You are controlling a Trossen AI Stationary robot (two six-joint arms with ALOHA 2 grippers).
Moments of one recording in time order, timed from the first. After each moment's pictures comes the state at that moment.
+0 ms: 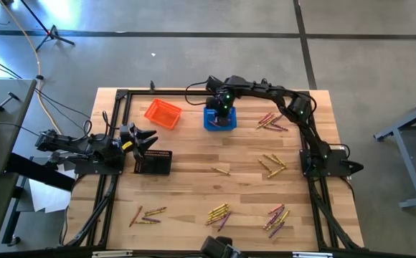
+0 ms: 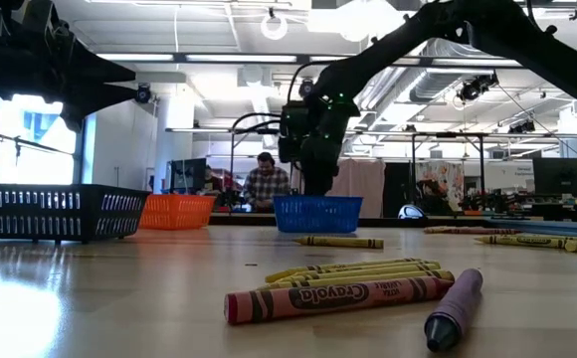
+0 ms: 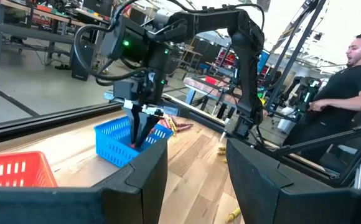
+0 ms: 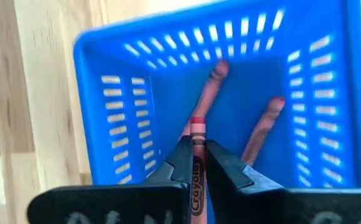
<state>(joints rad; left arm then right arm) -0.20 0.01 0.01 0.07 -0.59 -0.31 -0.54 2.28 1.88 -0.97 -0.35 -0.40</state>
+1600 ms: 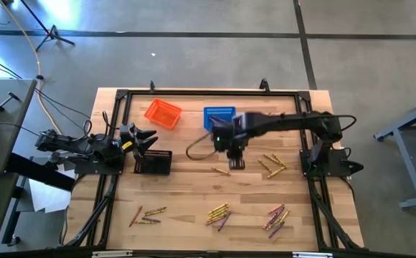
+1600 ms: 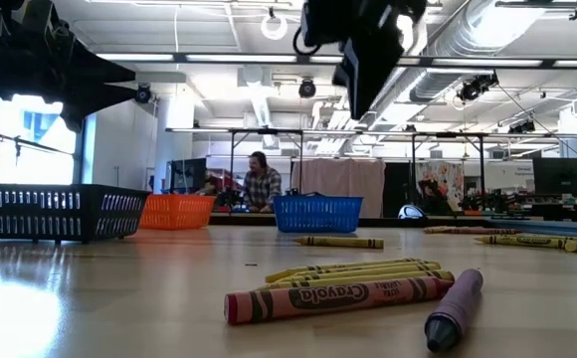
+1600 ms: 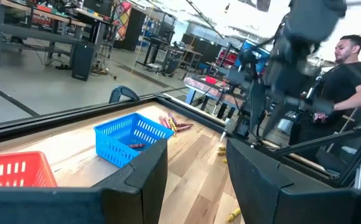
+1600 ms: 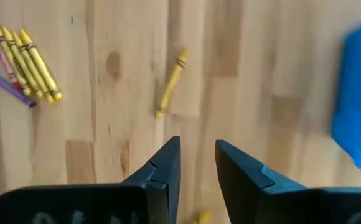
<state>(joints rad) -0.20 0.01 0.01 0.06 -0.59 -0.31 -0.01 1.83 1.64 -1.15 -0.08 -0.06</state>
